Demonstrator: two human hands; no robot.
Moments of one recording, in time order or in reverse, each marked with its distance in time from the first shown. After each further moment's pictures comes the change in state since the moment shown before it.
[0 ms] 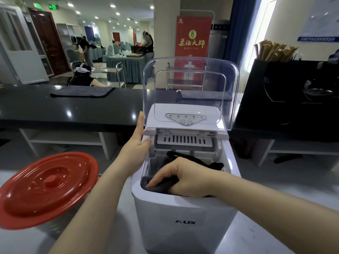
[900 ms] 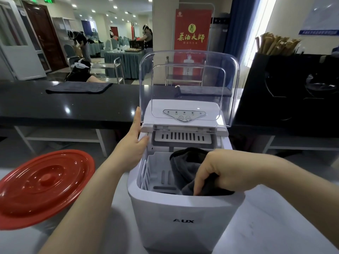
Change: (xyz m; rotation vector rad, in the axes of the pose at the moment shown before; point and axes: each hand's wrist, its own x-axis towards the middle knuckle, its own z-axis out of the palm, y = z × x) left_hand -0.001 0.005 -0.005 0.163 -0.003 -0.017; right_hand -0.055 -0.003 -0.060 -0.433 -0.201 0.189
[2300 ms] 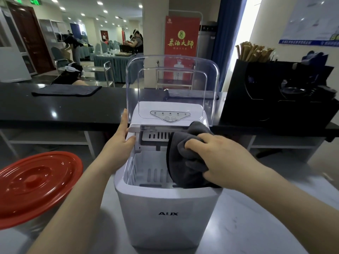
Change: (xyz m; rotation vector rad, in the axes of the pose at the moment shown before) left_hand -0.003 0.001 0.004 -0.079 0.032 -0.026; right_hand -0.021 -0.002 0.020 -0.489 0.515 0.238
